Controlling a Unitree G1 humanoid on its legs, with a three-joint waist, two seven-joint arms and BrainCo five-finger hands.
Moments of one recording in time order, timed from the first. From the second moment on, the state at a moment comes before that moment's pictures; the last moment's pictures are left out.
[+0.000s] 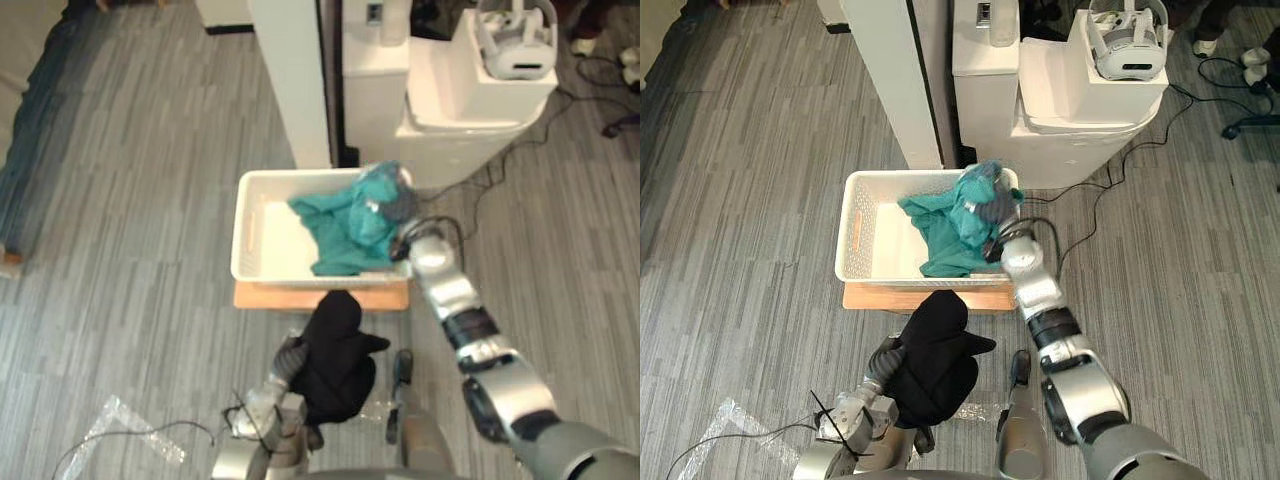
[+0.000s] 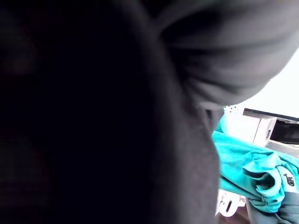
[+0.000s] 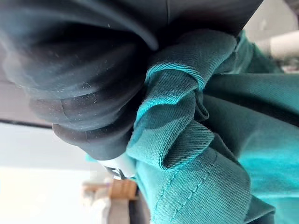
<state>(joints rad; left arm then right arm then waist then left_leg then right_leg) 0.25 0.09 -0.26 0.15 -0.30 -0.08 -0.06 -0.62 -0.07 0.25 0.47 -0.09 -0.04 -0.07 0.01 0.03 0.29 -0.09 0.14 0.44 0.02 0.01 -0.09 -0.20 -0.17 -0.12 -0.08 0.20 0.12</state>
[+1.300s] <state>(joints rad) 0.26 0.06 -0.22 0.08 -0.28 -0.08 0.00 -0.64 -0.17 0.23 0.36 -0.77 -0.03 -0.18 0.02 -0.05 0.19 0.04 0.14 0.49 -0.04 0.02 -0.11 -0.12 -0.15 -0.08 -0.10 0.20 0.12</state>
